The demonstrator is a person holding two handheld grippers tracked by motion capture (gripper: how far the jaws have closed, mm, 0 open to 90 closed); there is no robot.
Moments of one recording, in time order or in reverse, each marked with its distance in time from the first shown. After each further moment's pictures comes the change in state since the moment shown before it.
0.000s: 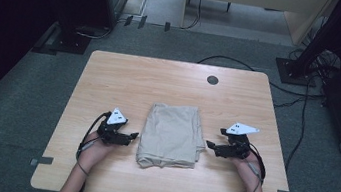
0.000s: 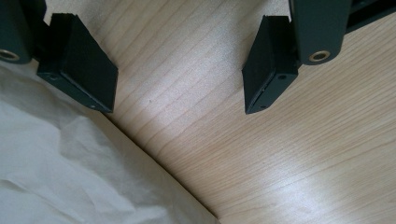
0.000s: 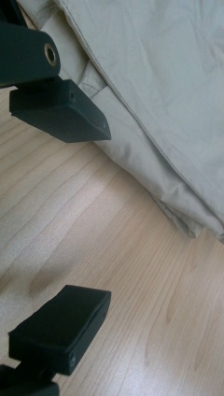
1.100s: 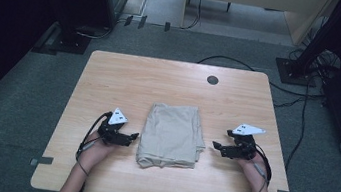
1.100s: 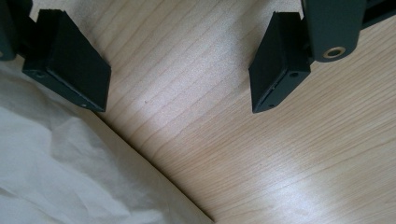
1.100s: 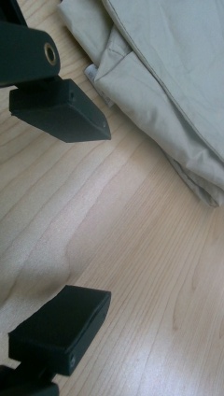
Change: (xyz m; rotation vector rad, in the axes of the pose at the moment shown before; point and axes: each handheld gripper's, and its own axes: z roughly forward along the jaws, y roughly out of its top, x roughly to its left) left arm -0.001 0.001 0.002 0.012 0.021 0.006; right arm -0.016 -0.010 -0.009 0.030 -0.035 0.024
